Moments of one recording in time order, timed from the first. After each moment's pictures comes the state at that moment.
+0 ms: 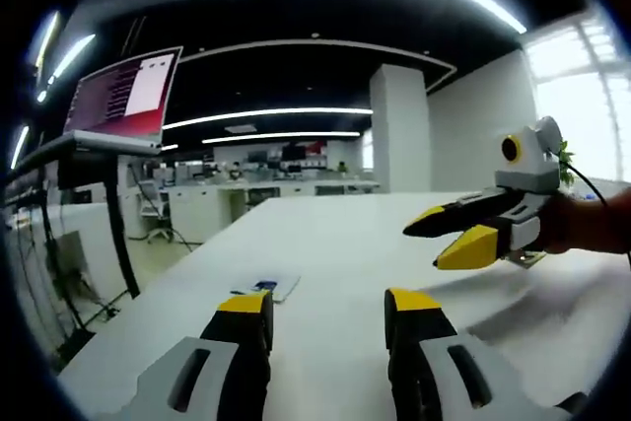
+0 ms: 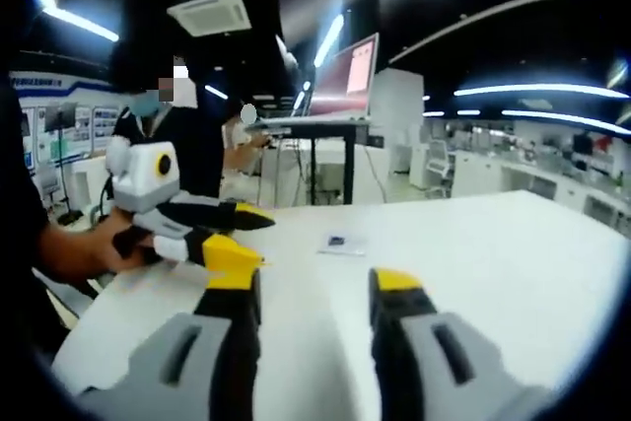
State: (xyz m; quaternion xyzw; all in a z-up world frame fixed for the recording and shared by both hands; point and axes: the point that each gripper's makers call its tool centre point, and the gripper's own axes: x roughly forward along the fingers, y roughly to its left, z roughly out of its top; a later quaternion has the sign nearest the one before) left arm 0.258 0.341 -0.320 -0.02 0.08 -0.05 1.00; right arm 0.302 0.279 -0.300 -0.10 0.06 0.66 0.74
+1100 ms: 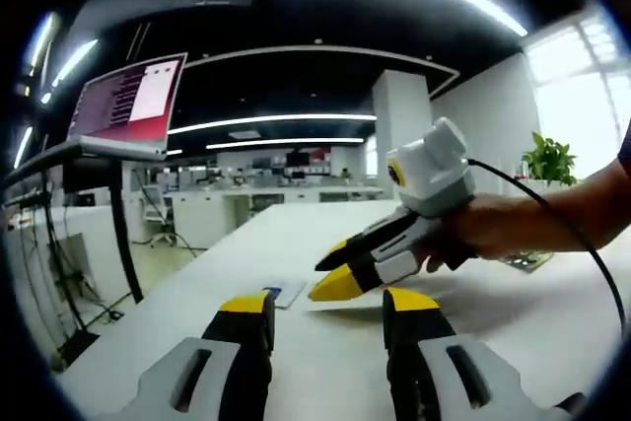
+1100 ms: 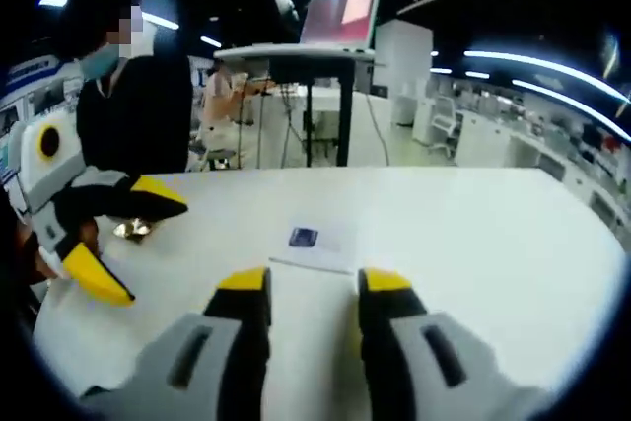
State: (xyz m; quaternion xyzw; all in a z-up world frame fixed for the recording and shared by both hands) left arm 0.265 0.348 -0.310 -0.02 0.06 -0.04 1.00; right arm 0.359 0.374 -0.342 -0.18 0.15 0.65 0.73
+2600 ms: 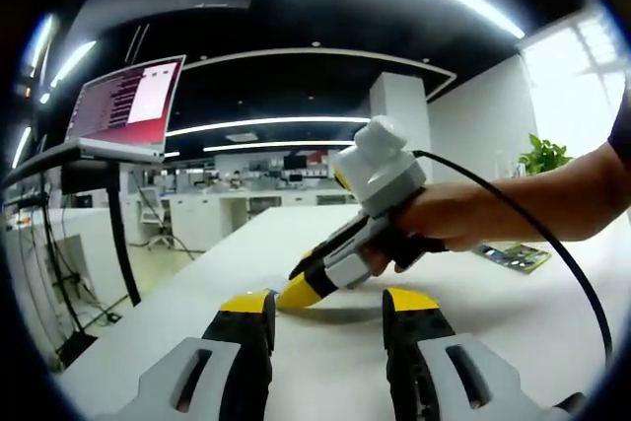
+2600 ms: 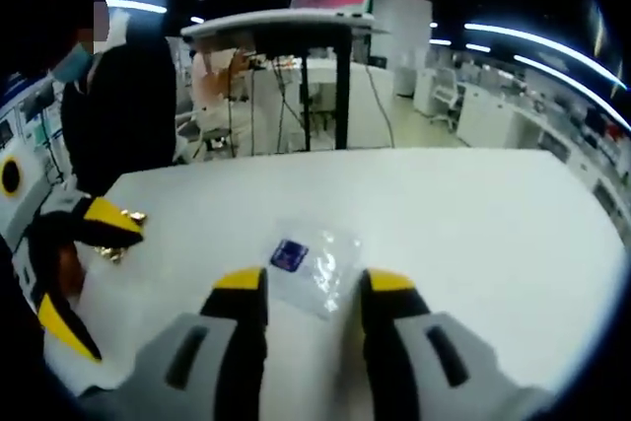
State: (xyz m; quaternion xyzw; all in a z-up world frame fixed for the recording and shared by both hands) left arm 0.268 0.347 -0.308 -0.02 0.06 -0.05 1.00; right arm 0.368 0.398 -0.354 -0.22 0.21 0.64 0.71
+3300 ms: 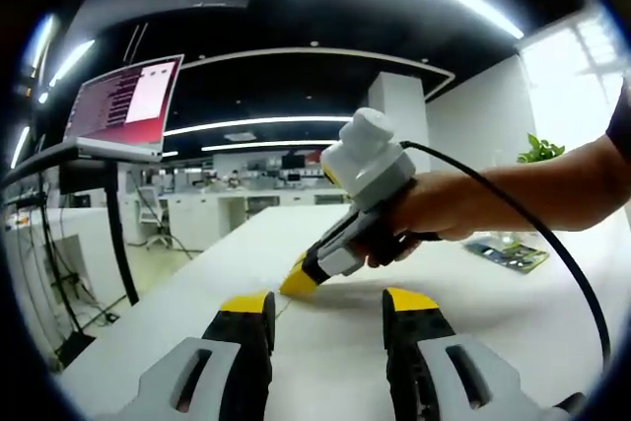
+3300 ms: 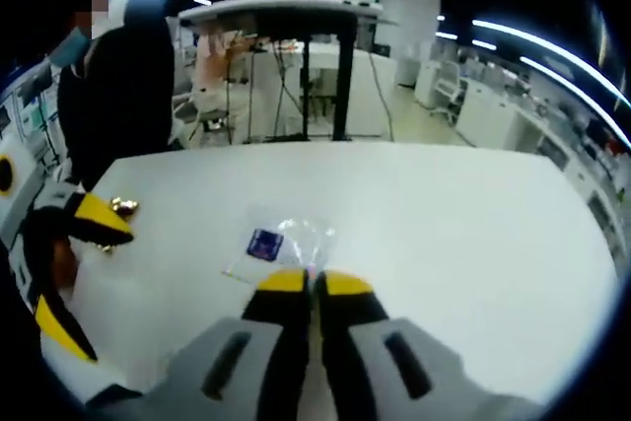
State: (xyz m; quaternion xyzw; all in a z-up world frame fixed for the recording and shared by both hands) left arm 0.267 0.345 -0.308 -0.02 0.06 -0.06 1.00; right arm 0.369 0.393 -0.358 -0.27 0.21 0.63 0.69
